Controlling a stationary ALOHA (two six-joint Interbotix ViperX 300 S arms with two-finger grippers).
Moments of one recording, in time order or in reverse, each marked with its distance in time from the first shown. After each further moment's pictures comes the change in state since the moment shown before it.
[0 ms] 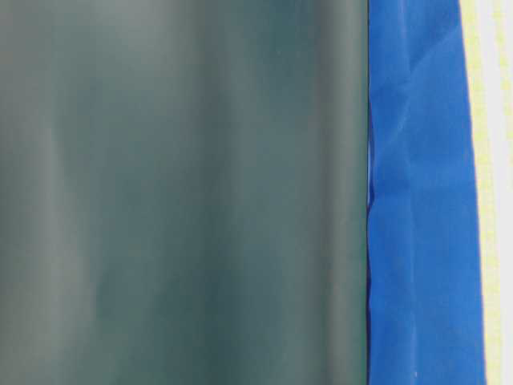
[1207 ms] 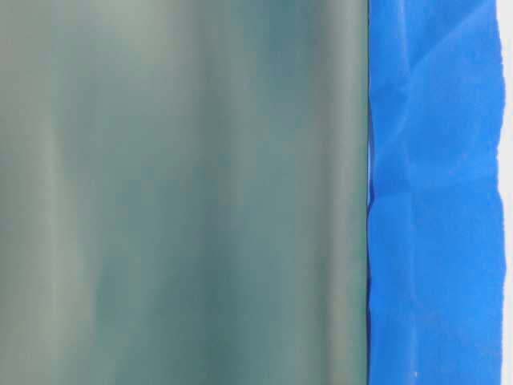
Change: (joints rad) left arm 0.098 -0.089 -0.048 0.002 0.199 0.054; right arm 0.012 0.046 -0.106 -0.032 0.048 -0.046
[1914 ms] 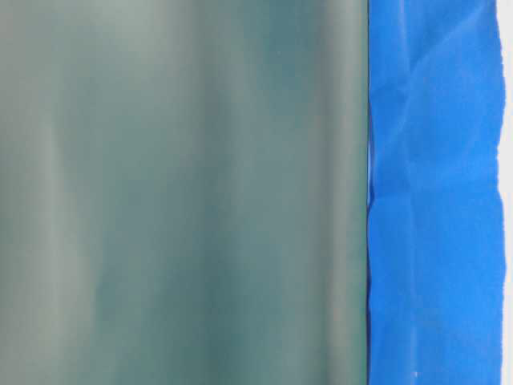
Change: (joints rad) left arm 0.173 0.219 -0.038 -0.002 0.018 0.161; right arm -0.304 0.189 -0.037 -0.008 0.126 -0.072
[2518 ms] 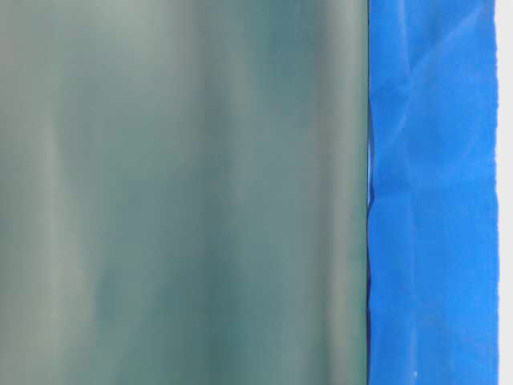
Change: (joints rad) left arm 0.017 0.051 -0.021 0.000 0.058 -0.006; right arm 0.002 0.037 -0.003 0.000 0.029 -0.008
